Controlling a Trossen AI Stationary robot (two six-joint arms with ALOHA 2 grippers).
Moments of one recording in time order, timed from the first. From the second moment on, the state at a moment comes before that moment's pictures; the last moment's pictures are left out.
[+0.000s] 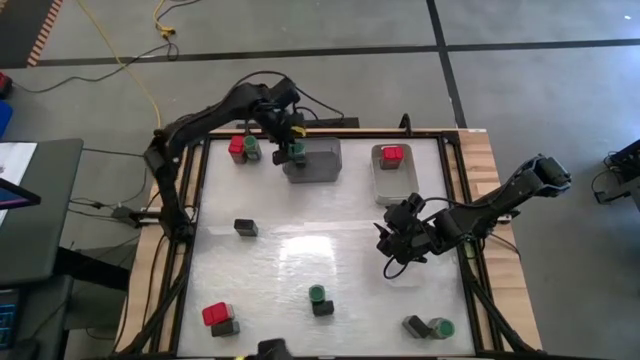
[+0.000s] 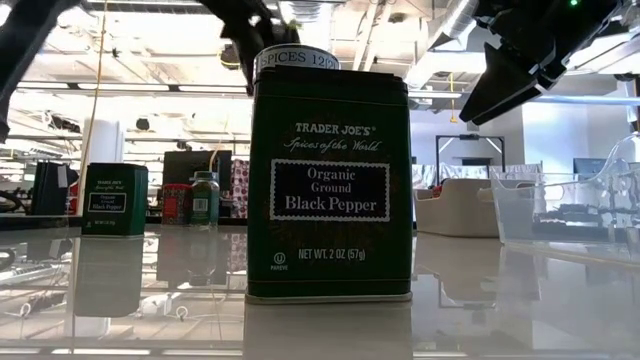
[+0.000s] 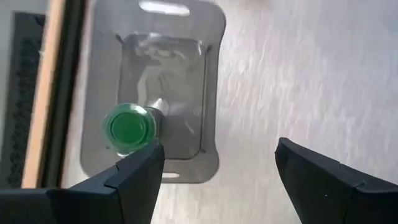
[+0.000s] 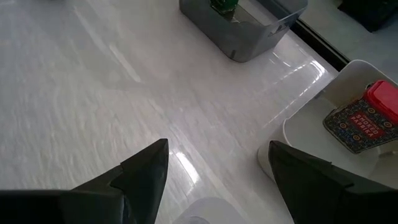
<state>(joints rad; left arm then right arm) 0.63 1.83 1.84 -1.18 0.29 0.45 0.43 1.28 0.86 -0.70 0.81 0.80</state>
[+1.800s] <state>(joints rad) -0.05 0.88 0.55 -0.45 -0.38 -0.21 0.24 1.28 0.83 -0.53 0.79 0.80</state>
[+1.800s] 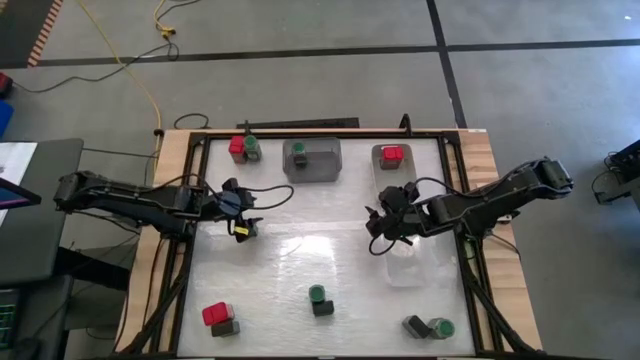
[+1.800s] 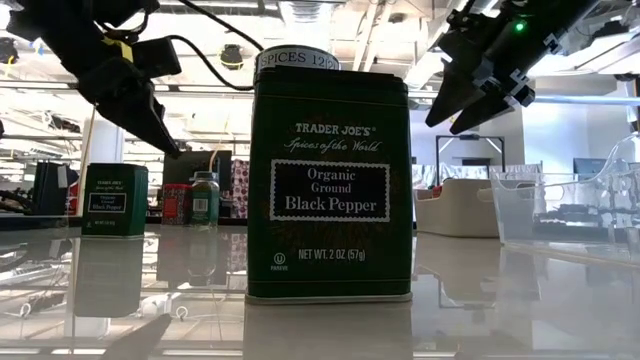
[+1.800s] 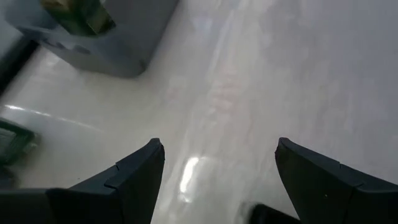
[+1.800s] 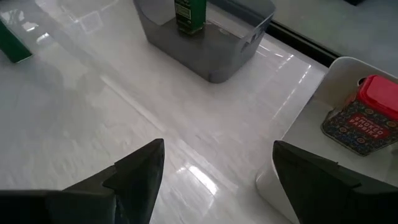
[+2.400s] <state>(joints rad) -0.06 0.88 0.50 -0.41 -0.43 -0.19 0.23 1.28 0.83 -0.53 0.78 0.80</state>
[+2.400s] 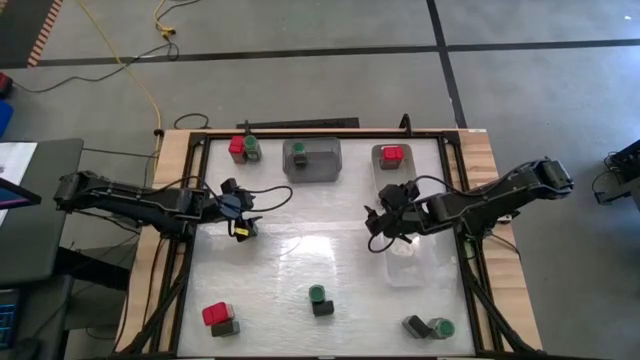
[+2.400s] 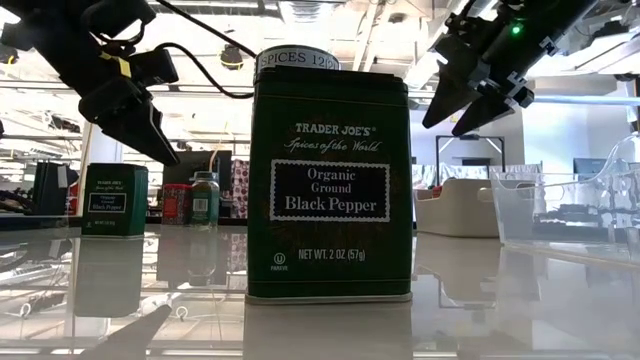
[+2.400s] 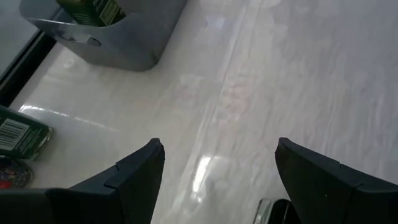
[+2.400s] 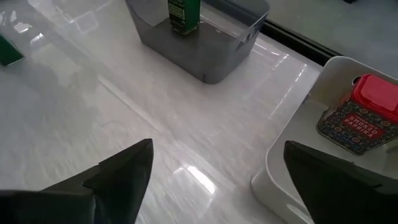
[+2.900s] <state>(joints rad) -0.06 0.88 0.50 -0.41 -0.43 -0.19 0.20 1.28 0.83 -0.54 0.78 0.80</state>
